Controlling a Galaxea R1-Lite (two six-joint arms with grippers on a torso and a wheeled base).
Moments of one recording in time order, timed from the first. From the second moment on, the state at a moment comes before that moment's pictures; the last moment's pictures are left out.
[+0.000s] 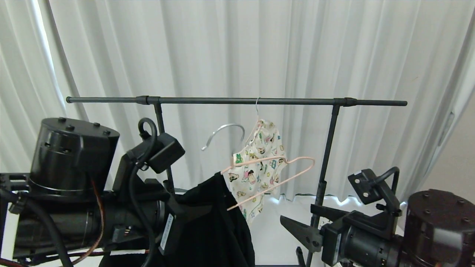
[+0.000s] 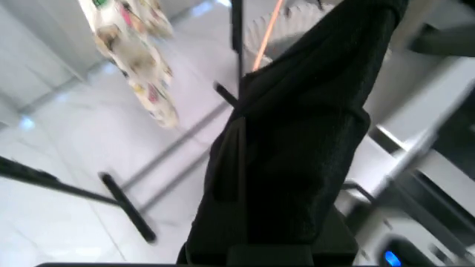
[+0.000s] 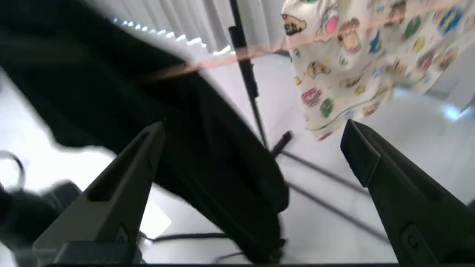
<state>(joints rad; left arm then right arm) -0.60 1.37 -0.79 0.01 -0.26 0.01 0.96 1.60 -0.38 -0.97 -0.12 0.52</state>
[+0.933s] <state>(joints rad) -0.58 1.31 -0.87 0.08 -0.35 -0.11 1.09 1.85 -0.68 -0.97 -0.20 0.64</state>
